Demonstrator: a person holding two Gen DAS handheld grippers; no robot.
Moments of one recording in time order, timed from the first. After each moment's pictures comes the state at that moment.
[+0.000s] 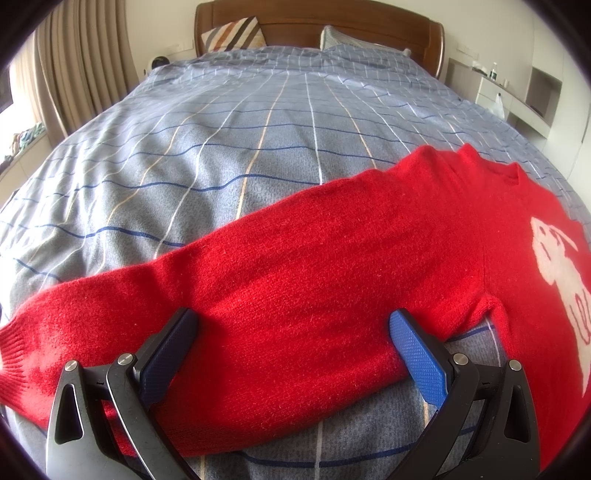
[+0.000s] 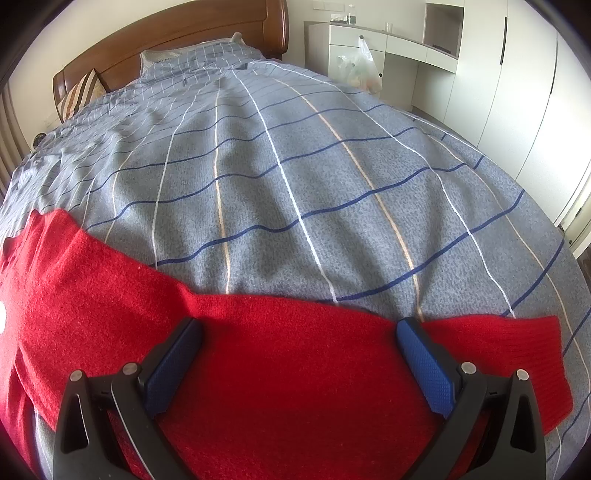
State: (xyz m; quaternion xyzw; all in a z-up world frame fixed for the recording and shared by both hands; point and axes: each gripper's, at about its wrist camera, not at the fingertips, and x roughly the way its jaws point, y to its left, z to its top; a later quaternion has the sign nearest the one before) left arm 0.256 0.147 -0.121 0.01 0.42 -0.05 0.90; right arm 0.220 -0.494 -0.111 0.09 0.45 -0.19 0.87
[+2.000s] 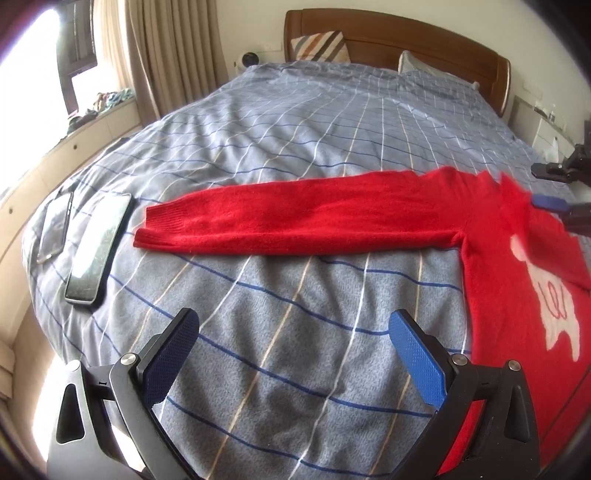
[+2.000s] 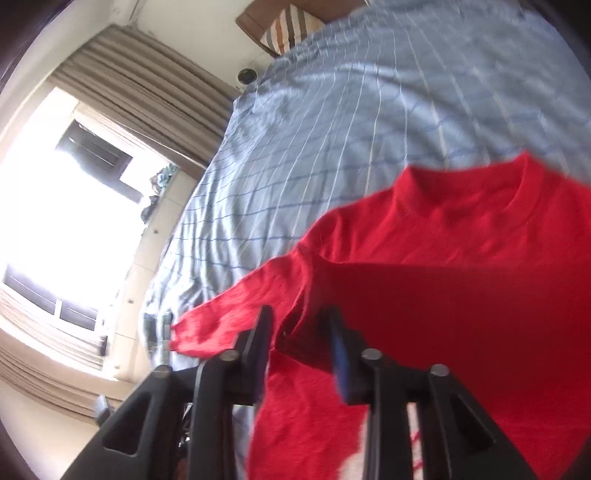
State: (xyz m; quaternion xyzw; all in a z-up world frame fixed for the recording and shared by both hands) left arm 0.115 0.176 -0.071 -0.04 0.41 0.10 0.90; right arm 0.321 -0.127 -0.049 0.28 0.51 0.28 0.76
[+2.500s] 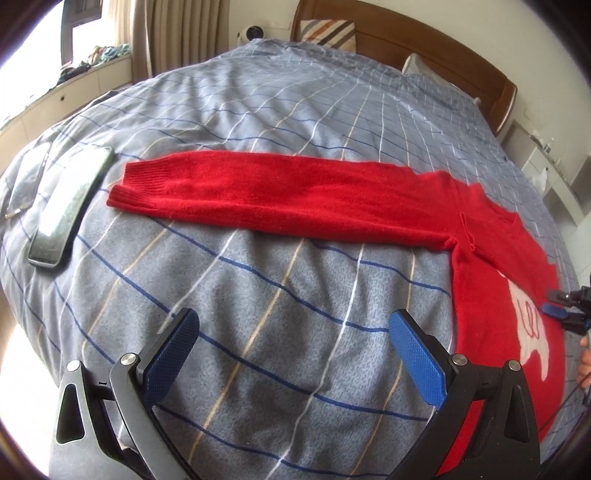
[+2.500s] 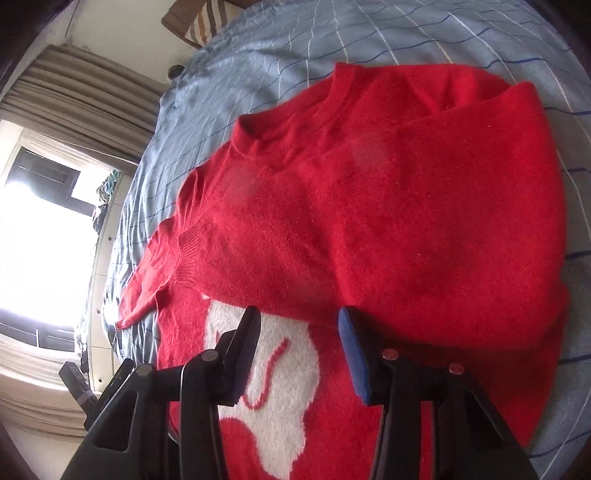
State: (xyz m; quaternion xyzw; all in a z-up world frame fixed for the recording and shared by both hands) left arm 0.120 0.197 -0.079 -0.13 0.43 0.07 0.89; right arm 0.257 -0.238 -0.099 0.25 0.56 0.17 0.77
